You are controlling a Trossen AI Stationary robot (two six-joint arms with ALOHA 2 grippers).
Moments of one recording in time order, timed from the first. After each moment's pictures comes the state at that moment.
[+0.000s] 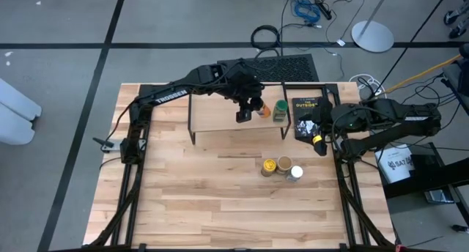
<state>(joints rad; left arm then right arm) 0.30 2.01 2.24 -1.00 0.14 0.30 0.14 0.88 1.20 -0.99 0.27 0.27</state>
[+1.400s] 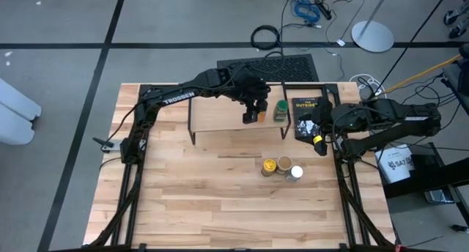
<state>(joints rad) 0.29 2.07 2.24 -0.91 0.14 0.33 0.14 0.88 1.20 -0.99 0.26 0.26</state>
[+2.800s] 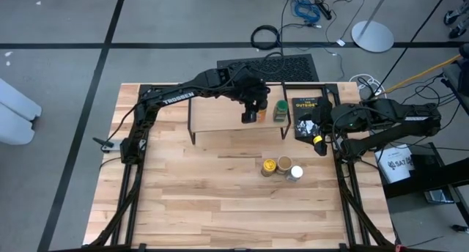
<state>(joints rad) 0.29 2.07 2.24 -0.92 0.11 0.38 0.14 0.88 1.20 -0.99 0.26 0.26</state>
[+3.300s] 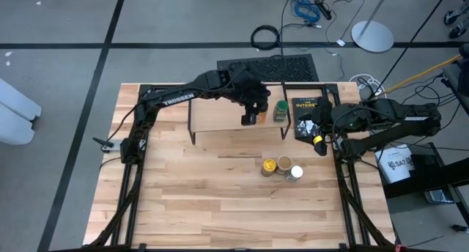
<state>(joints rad) 0.27 2.07 2.24 -0.93 0.12 0.40 0.14 0.88 1.20 -0.99 0.26 0.25</state>
